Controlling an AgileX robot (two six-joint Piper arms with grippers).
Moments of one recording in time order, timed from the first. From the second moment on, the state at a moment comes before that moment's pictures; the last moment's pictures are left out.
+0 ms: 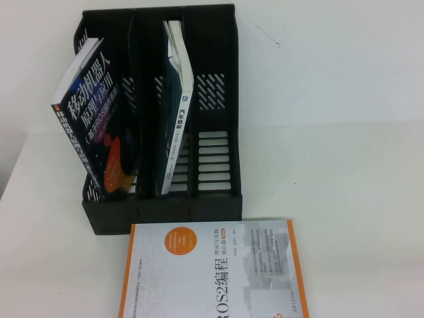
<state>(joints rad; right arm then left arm) 0.04 -0.01 0.03 -0.12 -0.32 0.19 0.05 -0.01 0.02 -0.05 -0.47 0.09</state>
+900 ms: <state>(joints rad) 0.04 -0.01 -0.16 0.10 -0.07 0.11 0.05 0.02 -0.31 -0.15 -0.06 0.24</state>
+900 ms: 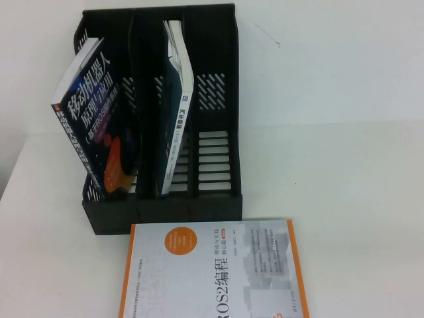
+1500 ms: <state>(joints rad) 0.04 0.41 -0.51 0.24 0.53 -0.01 0.05 0.63 -0.64 -0.40 0.59 0.12</state>
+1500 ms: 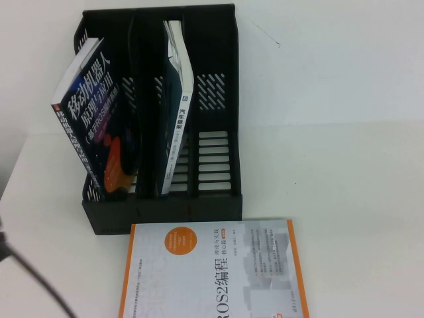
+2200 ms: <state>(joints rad) 0.25 1.19 -0.69 0.59 0.72 -0.33 0.05 1.14 -0.64 -0.81 0.74 0.46</state>
